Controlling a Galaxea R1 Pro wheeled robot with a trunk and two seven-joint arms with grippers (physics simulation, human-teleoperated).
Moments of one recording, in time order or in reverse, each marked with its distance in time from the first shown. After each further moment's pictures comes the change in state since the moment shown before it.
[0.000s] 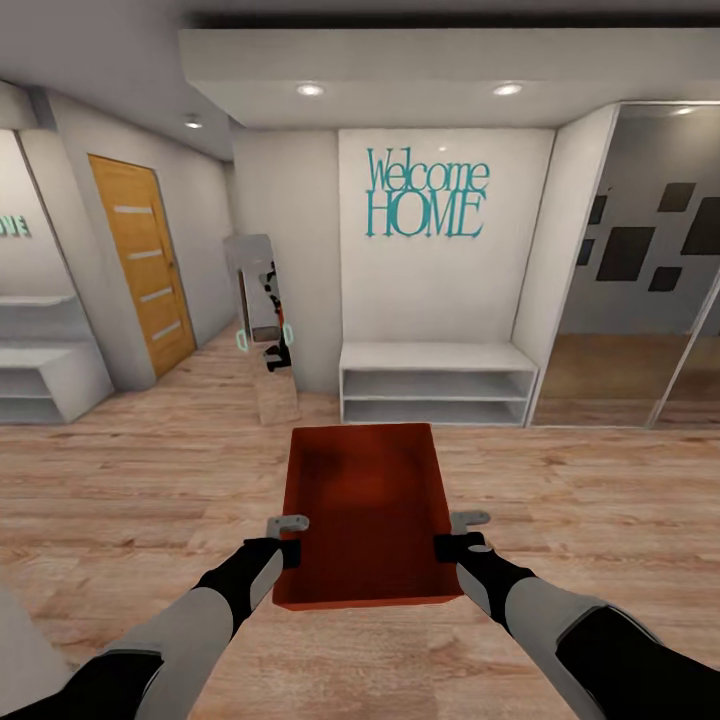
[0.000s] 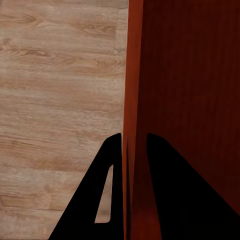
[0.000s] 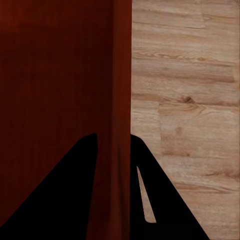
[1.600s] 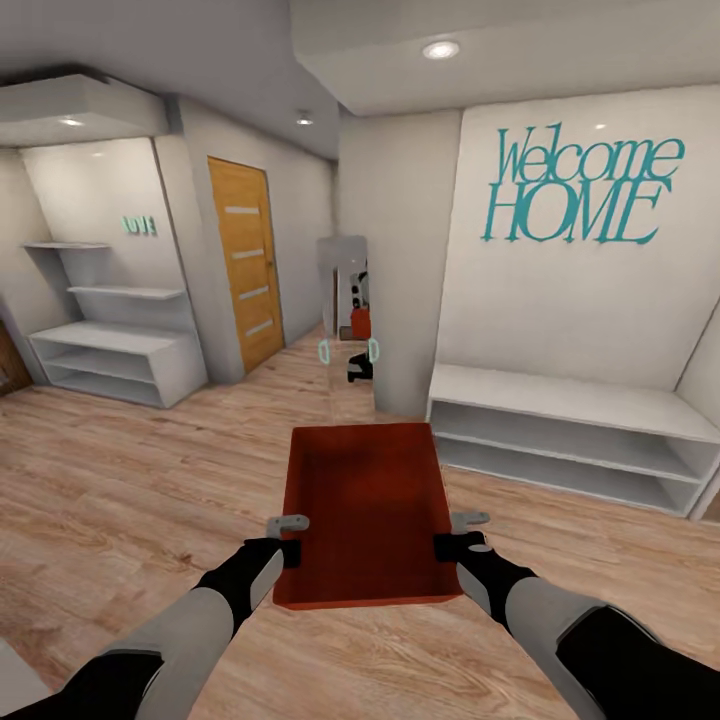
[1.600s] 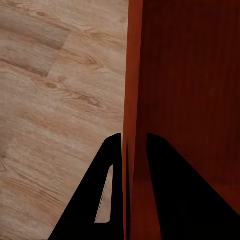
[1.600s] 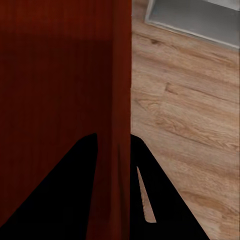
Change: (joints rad) left arm 0.000 -0.001 0.001 0.000 0.000 -0.003 0.001; right arm 0.000 -0.001 0.002 -0.003 0.000 0.000 0.000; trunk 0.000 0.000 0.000
